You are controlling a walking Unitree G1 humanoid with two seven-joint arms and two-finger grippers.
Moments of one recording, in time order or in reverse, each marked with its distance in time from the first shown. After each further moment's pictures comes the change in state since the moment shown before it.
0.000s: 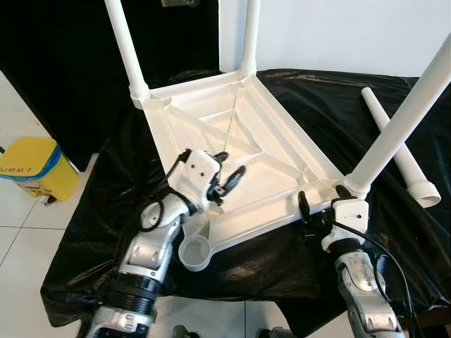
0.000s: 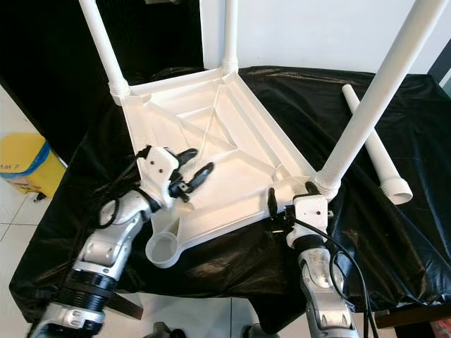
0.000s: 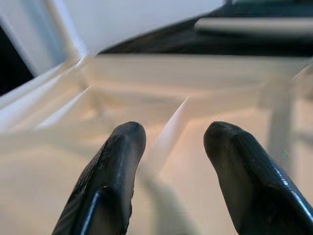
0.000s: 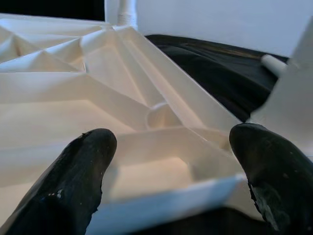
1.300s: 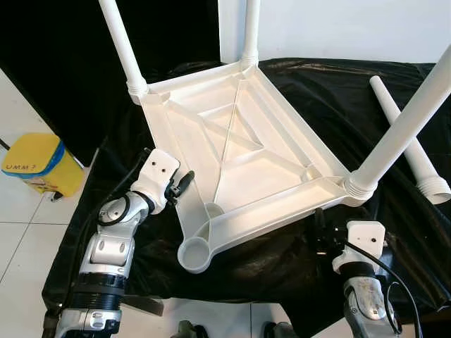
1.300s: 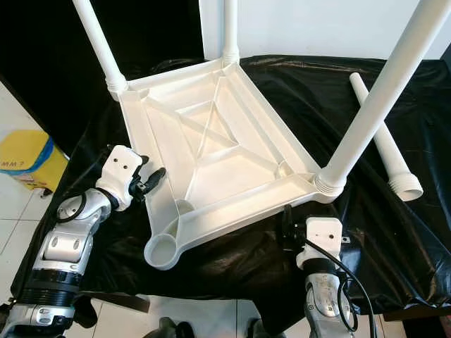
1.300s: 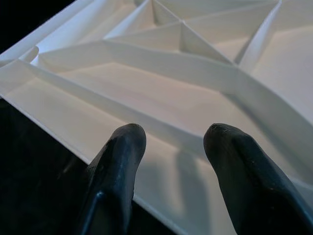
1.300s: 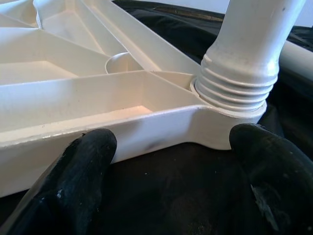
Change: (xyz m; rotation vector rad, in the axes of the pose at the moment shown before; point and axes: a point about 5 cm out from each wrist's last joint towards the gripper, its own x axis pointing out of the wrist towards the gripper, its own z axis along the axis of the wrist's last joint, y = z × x) left arm -0.033 0.041 -0.015 0.056 0.247 0.143; right arm -0.029 -0.009 -0.003 -0.026 0.048 -0.135
